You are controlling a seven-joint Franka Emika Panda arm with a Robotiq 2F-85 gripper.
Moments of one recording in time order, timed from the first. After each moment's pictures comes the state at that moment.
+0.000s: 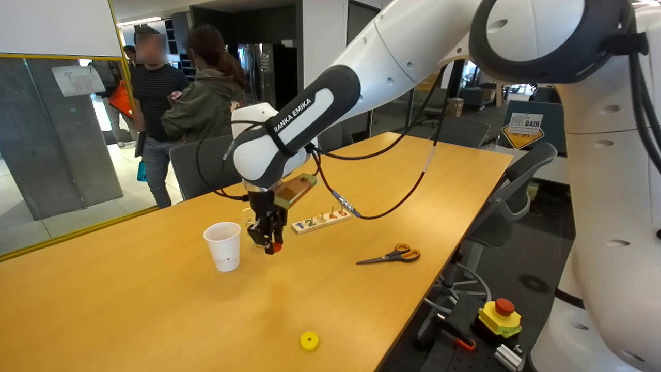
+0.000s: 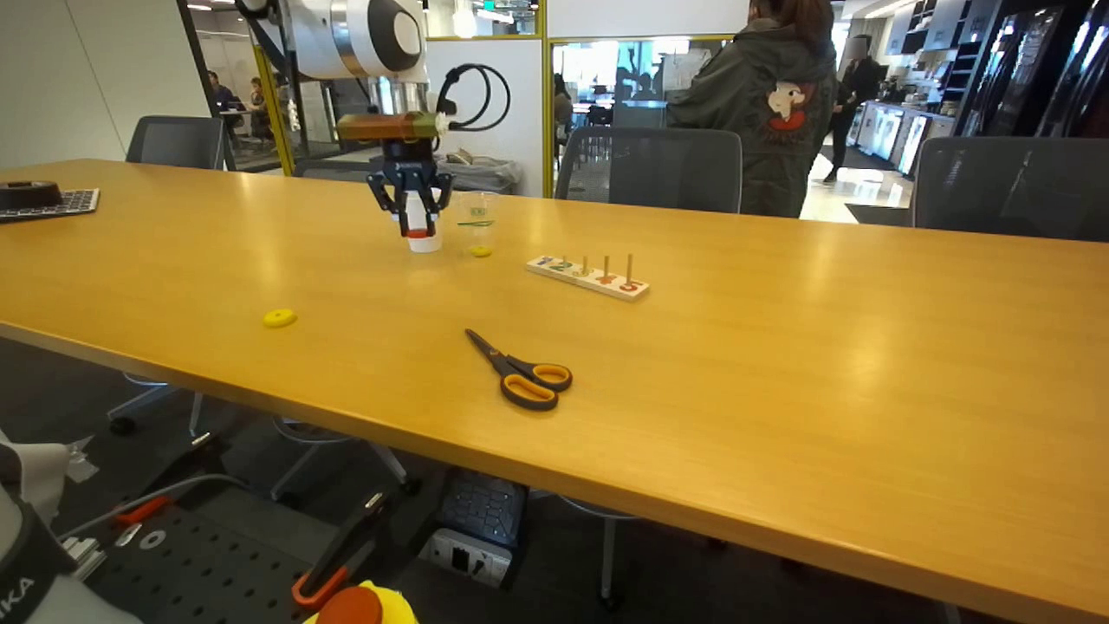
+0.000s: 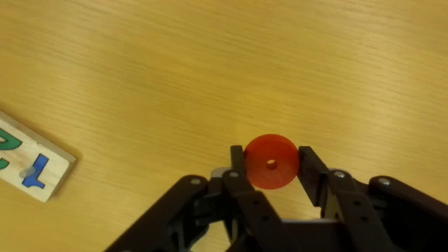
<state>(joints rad) 0.13 0.36 0.09 -1.90 -0.12 2.20 -0.09</state>
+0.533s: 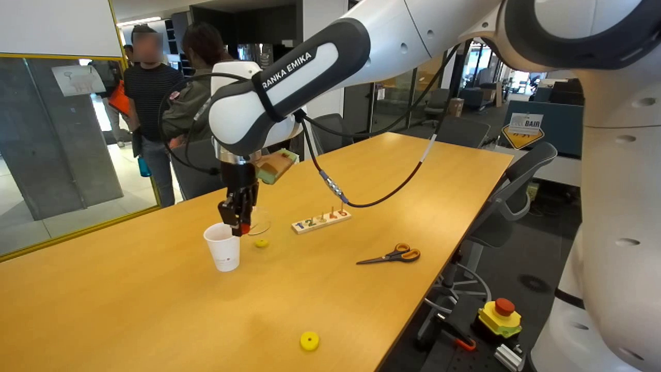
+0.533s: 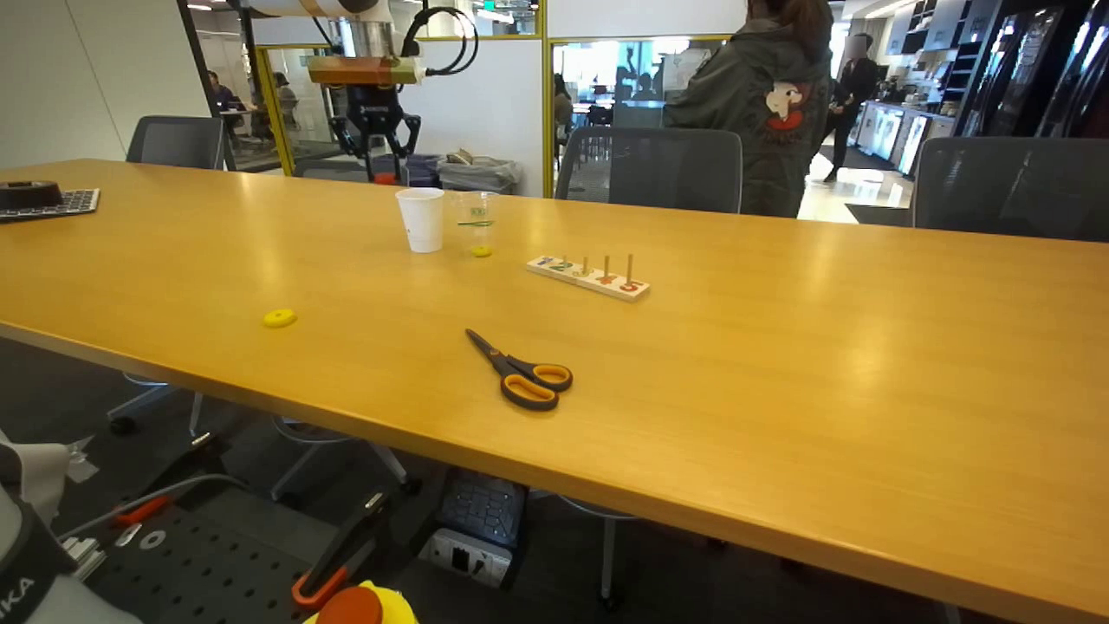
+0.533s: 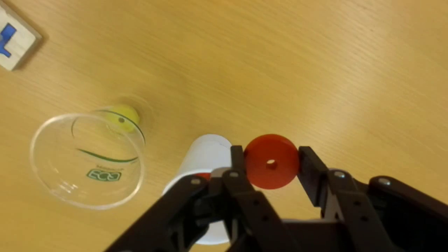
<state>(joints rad) 0.13 0.28 0.17 -1.85 -0.05 2.21 -0.25</state>
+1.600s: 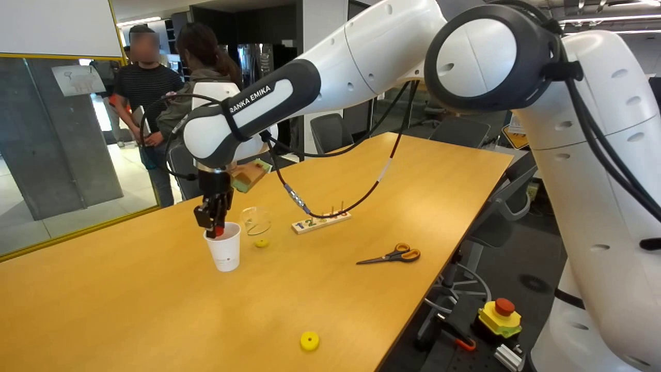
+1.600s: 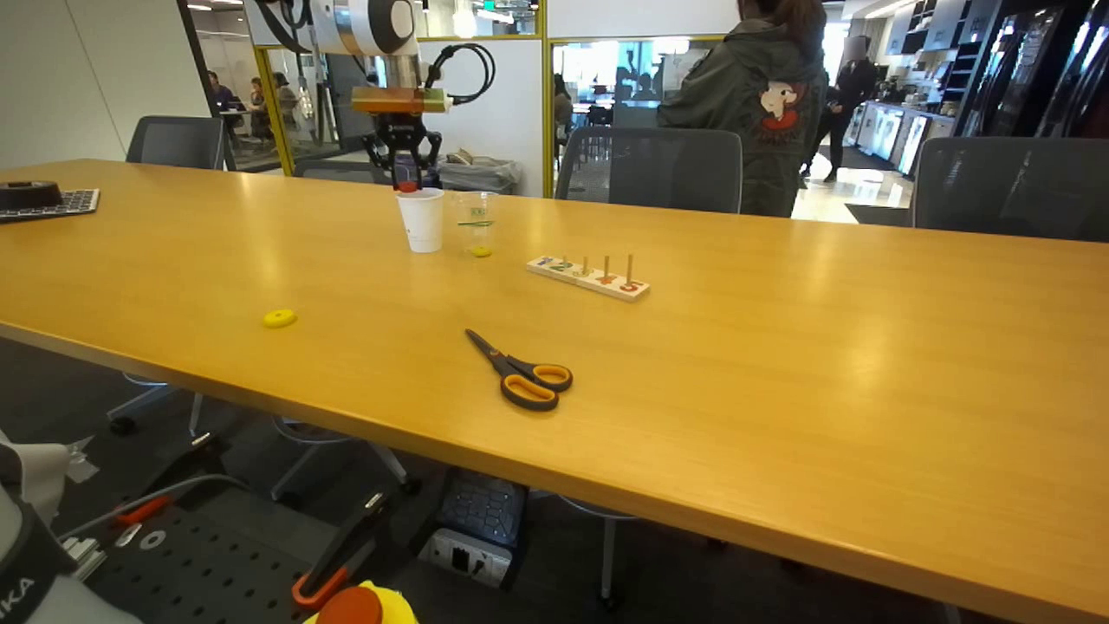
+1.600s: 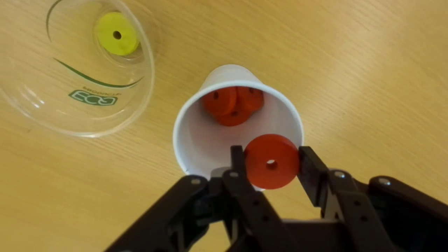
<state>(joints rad) 0.13 0.55 0.17 -1.55 -0.06 2.23 -0.31</state>
